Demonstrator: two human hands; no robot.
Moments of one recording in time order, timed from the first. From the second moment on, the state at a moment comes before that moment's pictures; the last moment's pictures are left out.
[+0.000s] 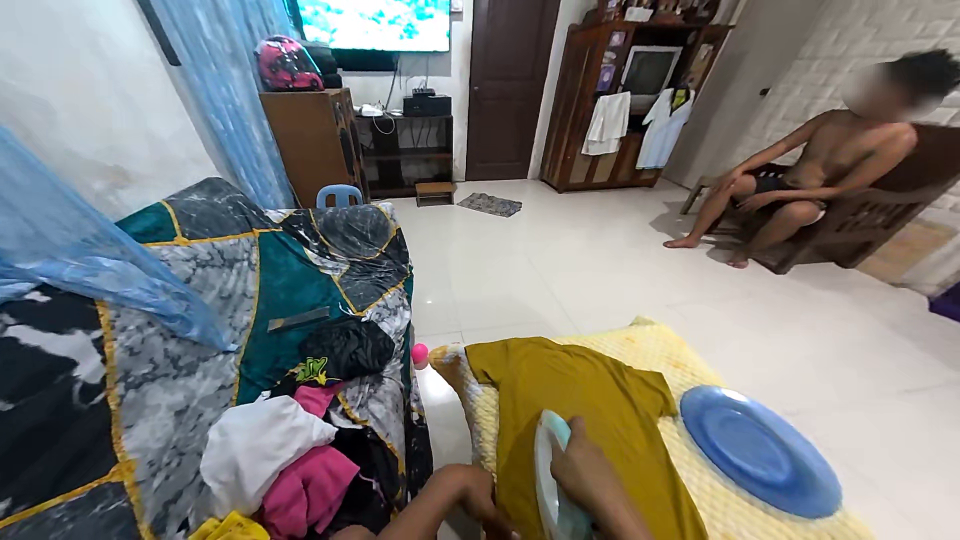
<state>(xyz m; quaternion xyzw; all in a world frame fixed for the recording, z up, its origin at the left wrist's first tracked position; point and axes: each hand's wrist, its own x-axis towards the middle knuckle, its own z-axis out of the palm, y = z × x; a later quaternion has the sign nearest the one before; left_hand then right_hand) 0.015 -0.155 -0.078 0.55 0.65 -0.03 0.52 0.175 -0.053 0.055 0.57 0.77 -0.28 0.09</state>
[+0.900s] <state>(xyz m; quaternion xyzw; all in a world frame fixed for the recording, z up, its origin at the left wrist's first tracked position) 0.015 -0.164 -0.069 0.54 0.66 -0.01 0.52 0.060 0.040 0.050 0.53 0.79 -0.30 0.03</state>
